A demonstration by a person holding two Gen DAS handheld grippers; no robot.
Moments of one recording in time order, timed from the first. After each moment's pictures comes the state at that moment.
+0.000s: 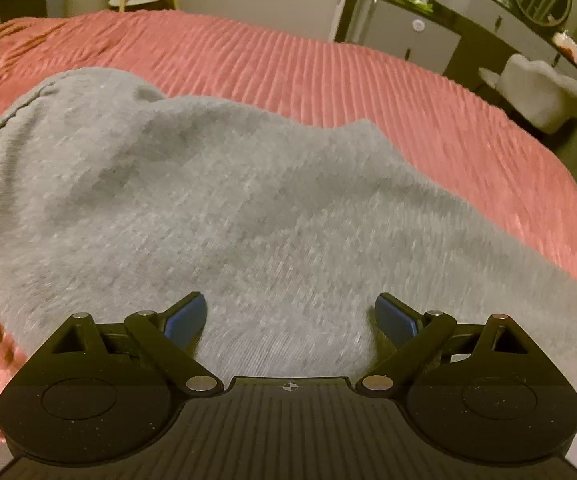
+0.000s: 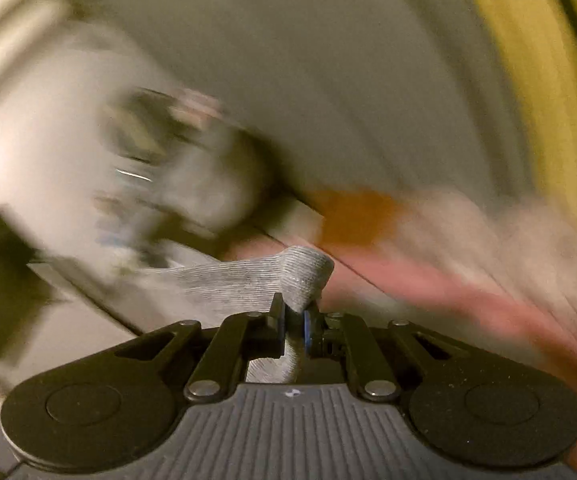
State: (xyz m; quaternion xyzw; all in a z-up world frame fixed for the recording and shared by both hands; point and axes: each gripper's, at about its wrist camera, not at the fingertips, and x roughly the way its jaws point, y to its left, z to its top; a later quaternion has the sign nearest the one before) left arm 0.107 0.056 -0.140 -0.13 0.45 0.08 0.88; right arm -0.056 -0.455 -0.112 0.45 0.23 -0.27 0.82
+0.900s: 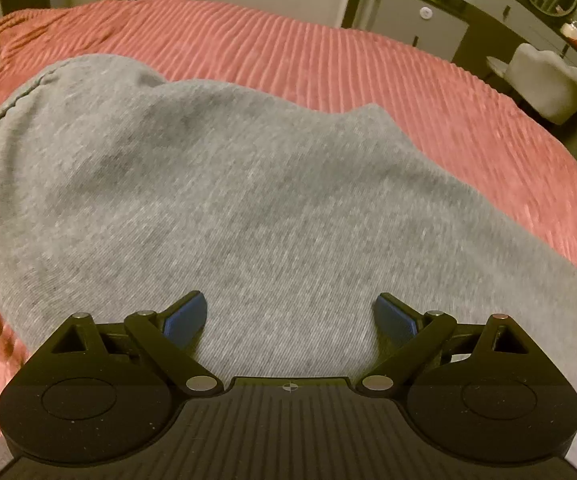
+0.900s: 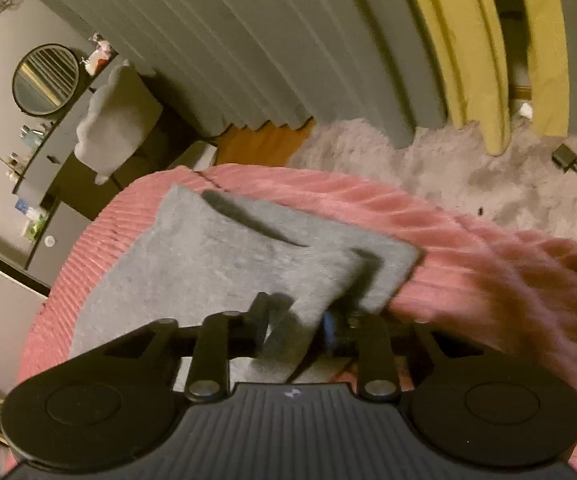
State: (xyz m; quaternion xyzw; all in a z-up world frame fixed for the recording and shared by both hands) left arm 0.108 0.057 -0.144 -0.13 0.47 0.09 0.87; right arm -0.063 -0.456 -0.151 0.44 0.28 -0.29 0.80
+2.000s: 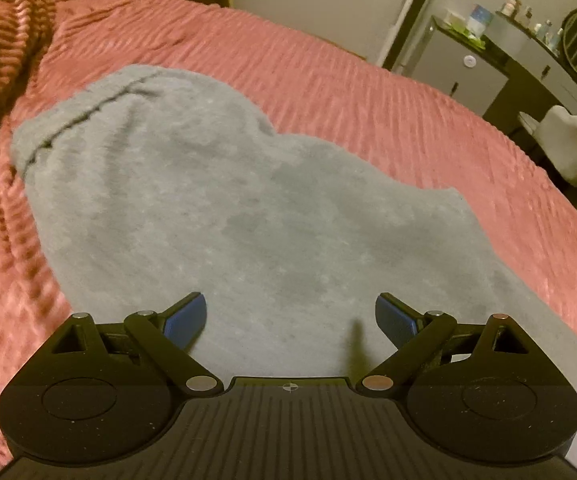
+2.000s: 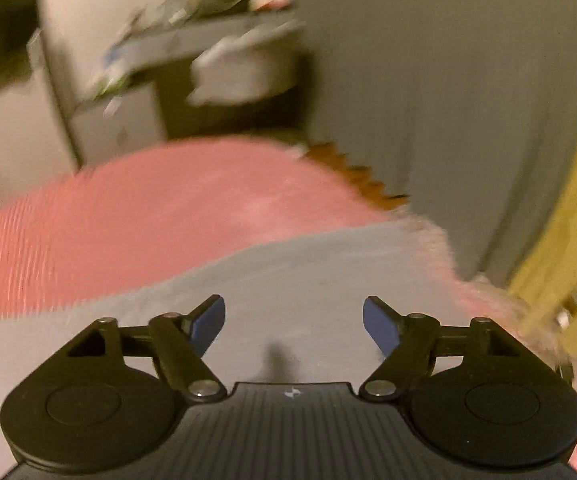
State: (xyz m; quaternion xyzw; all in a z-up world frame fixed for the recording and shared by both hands) left arm 0.101 0.133 -0.125 -0.19 0.44 0.13 0.87; right arm 0.080 -0.320 -0.092 0.08 0.37 -0.18 0.91
